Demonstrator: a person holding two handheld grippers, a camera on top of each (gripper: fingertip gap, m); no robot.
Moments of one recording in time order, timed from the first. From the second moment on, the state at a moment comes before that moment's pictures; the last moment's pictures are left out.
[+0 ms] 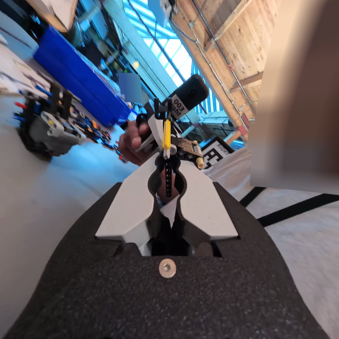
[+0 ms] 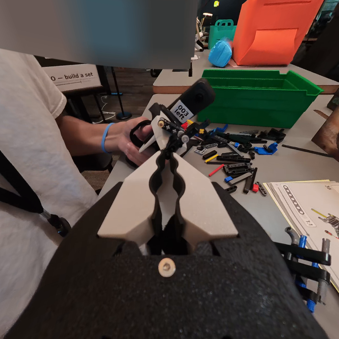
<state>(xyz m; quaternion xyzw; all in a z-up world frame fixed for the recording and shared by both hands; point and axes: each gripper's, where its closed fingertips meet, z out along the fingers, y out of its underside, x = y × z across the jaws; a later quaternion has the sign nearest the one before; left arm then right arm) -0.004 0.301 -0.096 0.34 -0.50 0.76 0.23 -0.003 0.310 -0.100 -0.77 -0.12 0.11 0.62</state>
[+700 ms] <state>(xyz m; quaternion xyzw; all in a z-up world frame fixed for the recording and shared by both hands) -0.004 0.283 -0.105 0.35 -0.53 0.74 0.24 0.014 0.268 -0.094 -0.82 -0.10 0.13 0.54</state>
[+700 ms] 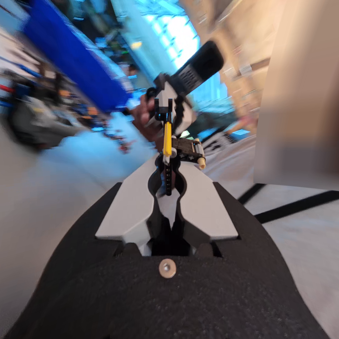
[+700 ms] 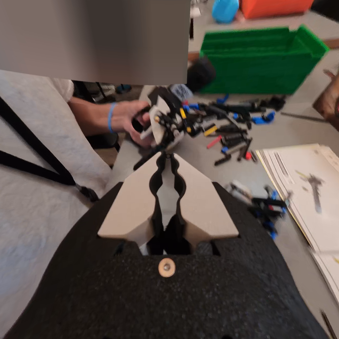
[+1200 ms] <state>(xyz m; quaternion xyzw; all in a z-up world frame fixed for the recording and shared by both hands) 0.017 0.309 -0.123 0.39 -0.58 0.71 0.08 0.069 0.162 -0.217 -0.94 0.04 -0.02 0.35</state>
